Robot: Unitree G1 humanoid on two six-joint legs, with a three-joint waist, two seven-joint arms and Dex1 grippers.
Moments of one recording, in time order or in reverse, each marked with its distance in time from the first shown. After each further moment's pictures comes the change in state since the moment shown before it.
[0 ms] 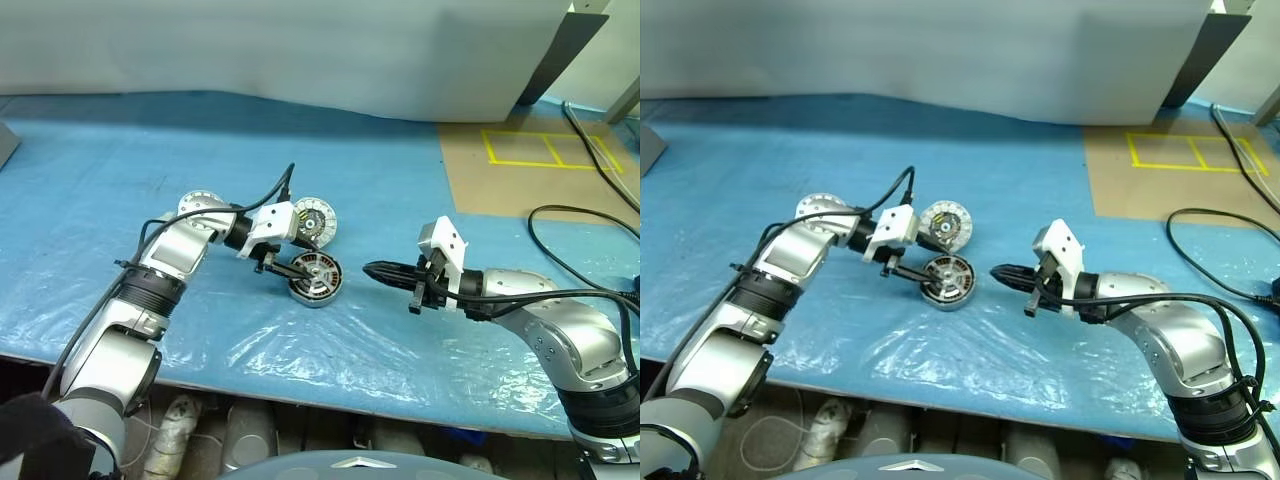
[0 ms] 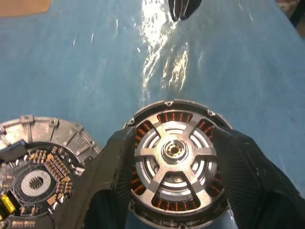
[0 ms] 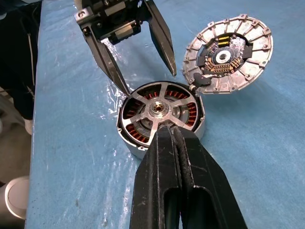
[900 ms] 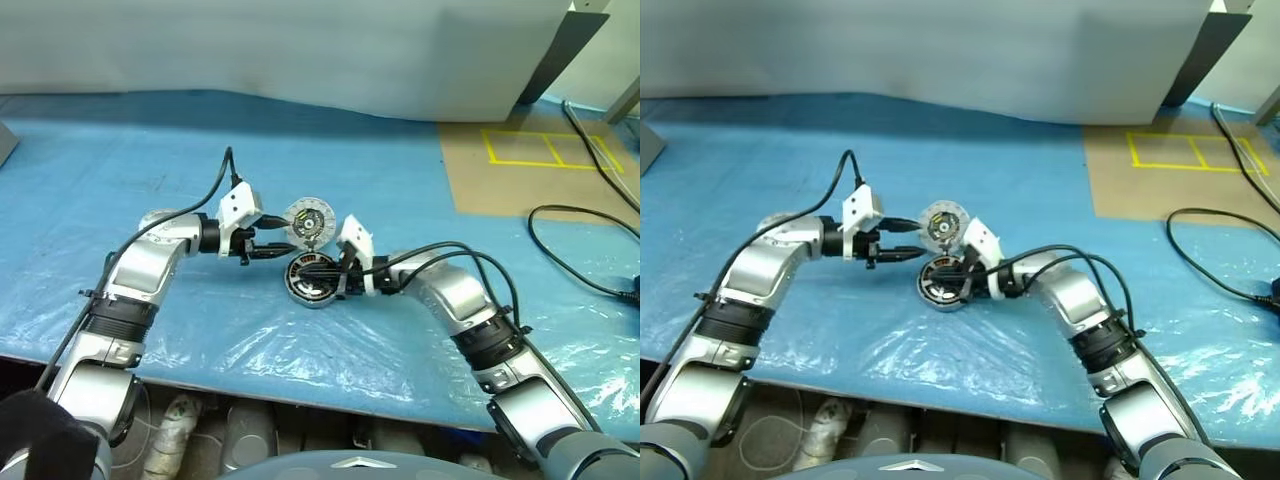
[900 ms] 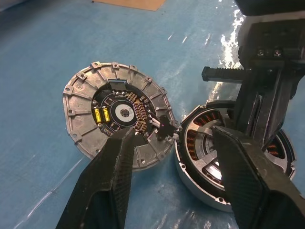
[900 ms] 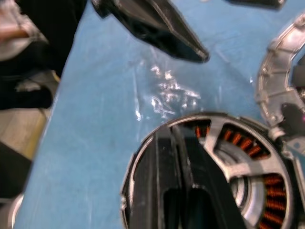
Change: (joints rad) left arm 0.176 0.056 0.176 -0.150 -0.111 0.243 0.292; right arm -0.373 0.283 0.415 0.581 -0.309 -0.298 0.132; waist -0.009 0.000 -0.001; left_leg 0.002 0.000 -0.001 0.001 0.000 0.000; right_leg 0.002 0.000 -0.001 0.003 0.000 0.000
